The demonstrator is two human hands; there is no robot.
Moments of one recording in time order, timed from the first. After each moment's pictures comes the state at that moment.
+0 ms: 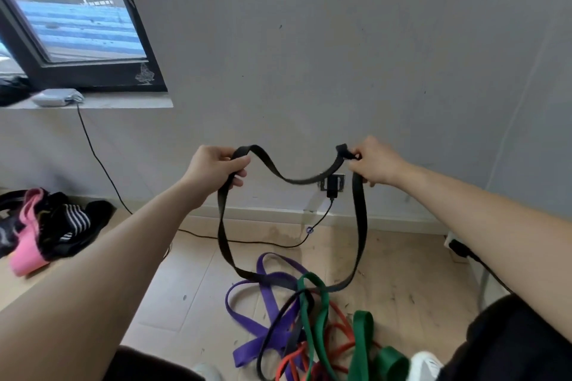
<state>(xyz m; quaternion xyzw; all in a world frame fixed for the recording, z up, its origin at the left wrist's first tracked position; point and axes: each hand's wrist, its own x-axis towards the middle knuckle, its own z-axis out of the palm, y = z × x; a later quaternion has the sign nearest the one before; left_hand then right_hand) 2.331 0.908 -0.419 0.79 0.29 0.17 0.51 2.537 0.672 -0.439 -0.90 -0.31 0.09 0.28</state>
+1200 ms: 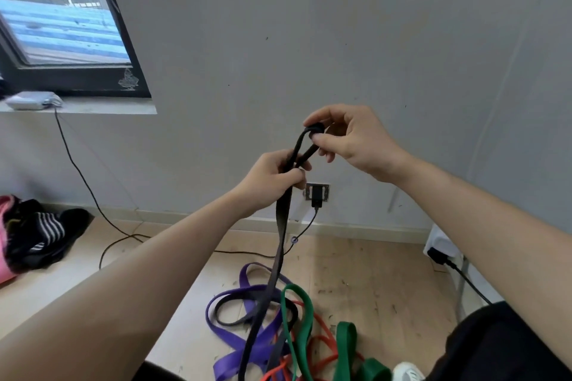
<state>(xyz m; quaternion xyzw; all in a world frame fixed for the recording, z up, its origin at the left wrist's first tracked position) 2.386 0.820 -0.419 0.85 0.07 0.13 0.51 2.494 0.664 -0.369 -0.70 -0.46 0.05 0.54</state>
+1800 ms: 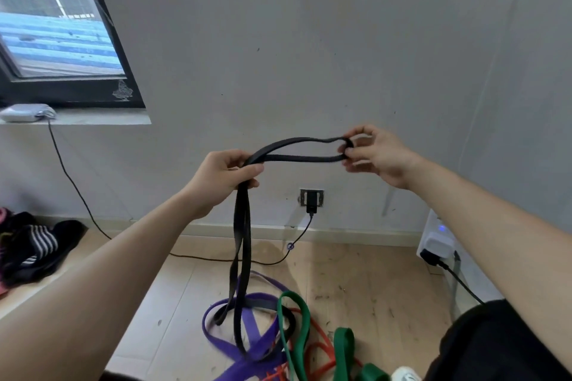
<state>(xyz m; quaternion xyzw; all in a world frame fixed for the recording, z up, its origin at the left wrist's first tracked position) 2.361 0.874 -0.409 0.81 0.12 0.17 0.55 2.556 0.629 -0.400 -0.68 -0.24 0.23 0.66</state>
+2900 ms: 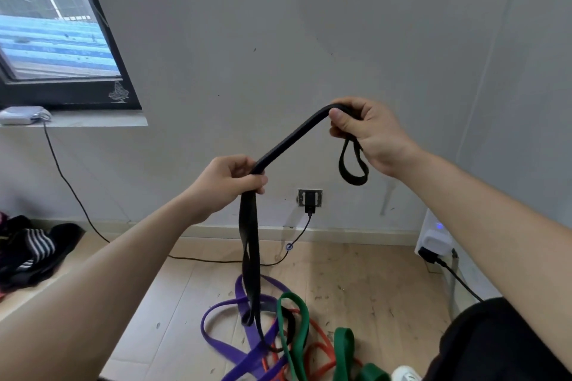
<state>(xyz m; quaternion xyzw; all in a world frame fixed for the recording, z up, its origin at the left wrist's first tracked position) 2.356 0.863 -0.405 0.83 0.10 0.12 0.53 2.523 0.646 -0.361 -0.63 -0.37 0.08 0.68</state>
